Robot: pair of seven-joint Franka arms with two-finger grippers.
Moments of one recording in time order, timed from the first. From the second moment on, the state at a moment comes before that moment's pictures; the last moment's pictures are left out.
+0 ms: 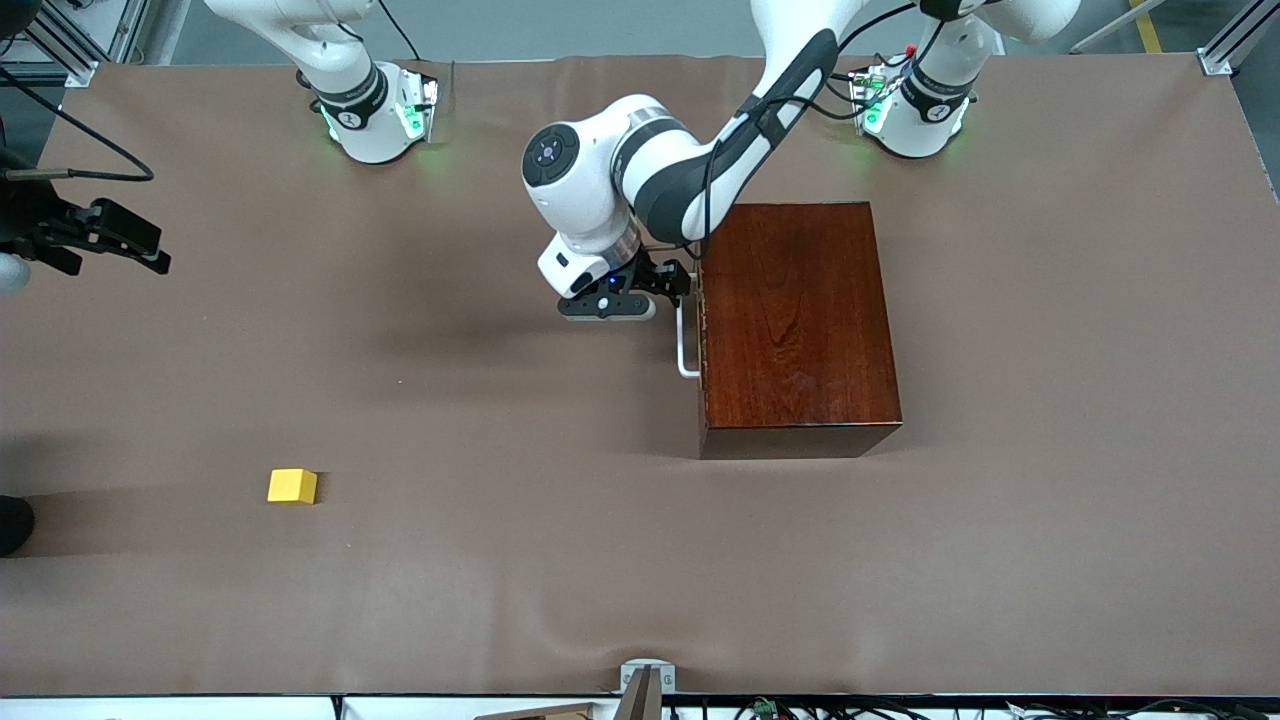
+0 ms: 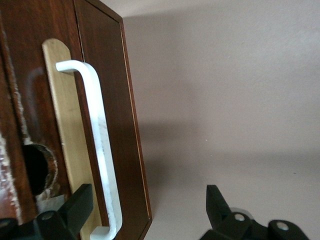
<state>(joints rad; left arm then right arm) -0.89 0.71 -0.06 -1.28 0.22 1.77 -0.88 -0.01 0.00 0.00 -1.54 0.02 1.51 0.00</state>
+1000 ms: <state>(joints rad) -0.89 0.75 -0.05 -1.29 0.24 1.80 -0.88 -0.01 0.00 0.00 -1.54 0.02 1.51 0.00</state>
